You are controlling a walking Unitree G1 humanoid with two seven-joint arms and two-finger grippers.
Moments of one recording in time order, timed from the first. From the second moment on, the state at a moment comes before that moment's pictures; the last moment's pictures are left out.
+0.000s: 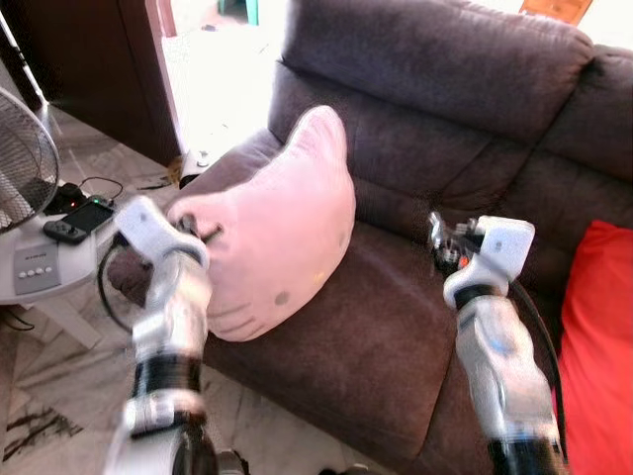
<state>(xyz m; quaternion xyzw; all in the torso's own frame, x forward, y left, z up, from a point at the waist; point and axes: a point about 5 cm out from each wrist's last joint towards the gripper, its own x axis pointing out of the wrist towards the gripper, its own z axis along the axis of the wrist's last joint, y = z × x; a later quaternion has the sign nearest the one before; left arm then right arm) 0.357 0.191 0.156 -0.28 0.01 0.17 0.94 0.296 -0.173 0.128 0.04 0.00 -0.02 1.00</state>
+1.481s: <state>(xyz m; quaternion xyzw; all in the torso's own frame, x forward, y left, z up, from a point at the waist) 0.367 0.184 0.155 -0.16 0.00 0.09 0.98 0.298 -0.176 0.130 0.04 0.00 -0.04 1.00</state>
